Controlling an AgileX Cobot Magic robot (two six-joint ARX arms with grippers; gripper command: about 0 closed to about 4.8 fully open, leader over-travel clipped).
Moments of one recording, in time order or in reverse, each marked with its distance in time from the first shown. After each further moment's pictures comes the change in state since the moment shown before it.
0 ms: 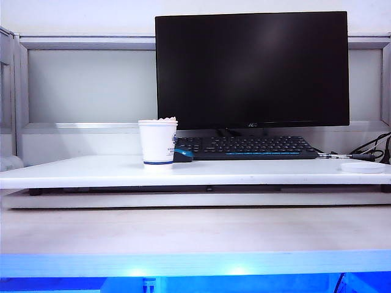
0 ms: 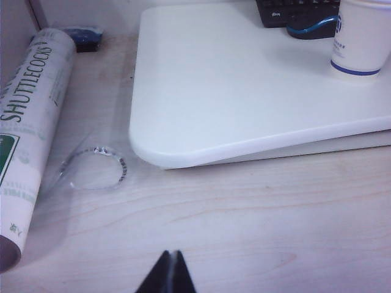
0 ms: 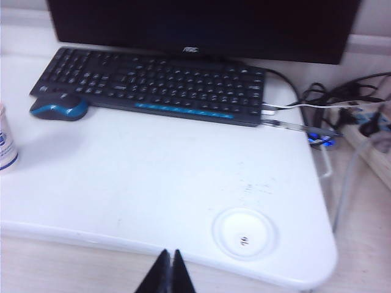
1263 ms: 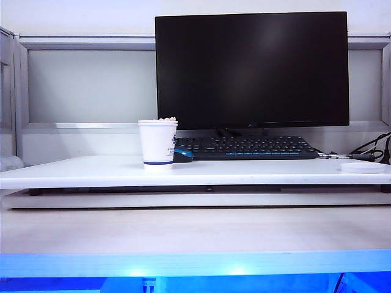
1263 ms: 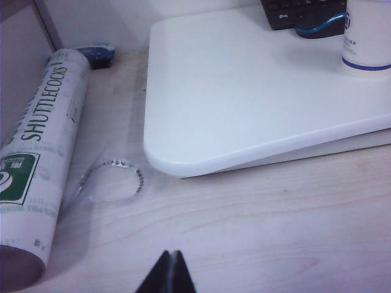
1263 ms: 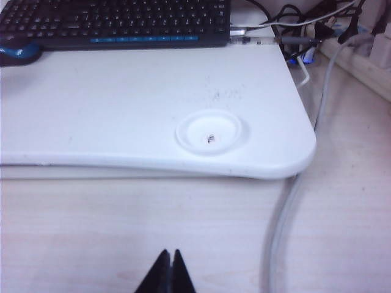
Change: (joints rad) left arm 0.000 0.000 -0.014 0.046 -0.031 0.084; right arm -0.276 -0.318 -0.390 0.019 -0.217 0.042
